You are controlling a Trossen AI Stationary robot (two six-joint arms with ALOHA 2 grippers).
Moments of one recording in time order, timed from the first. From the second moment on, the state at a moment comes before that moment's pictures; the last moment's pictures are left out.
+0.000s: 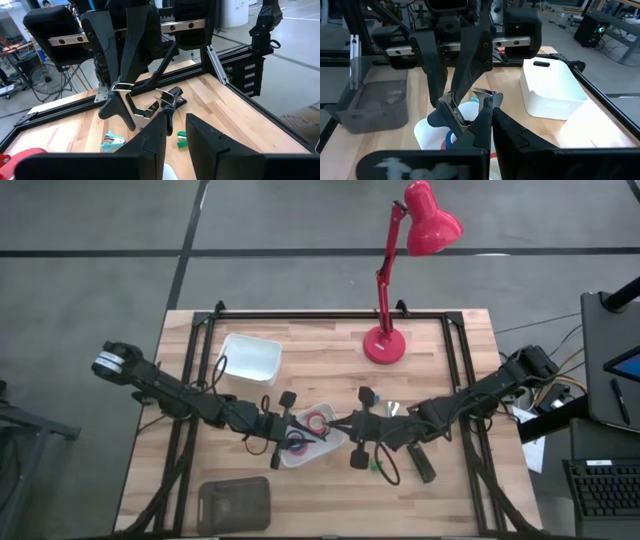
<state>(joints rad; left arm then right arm) -0.36 1.35 0.70 0.56 -0.17 0.19 0.43 1.52 1.08 0.05 0.58 0.16</state>
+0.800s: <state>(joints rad) -0.36 1.35 0.70 0.55 -0.17 0.22 0.43 1.53 1.08 0.08 0.52 0.15</state>
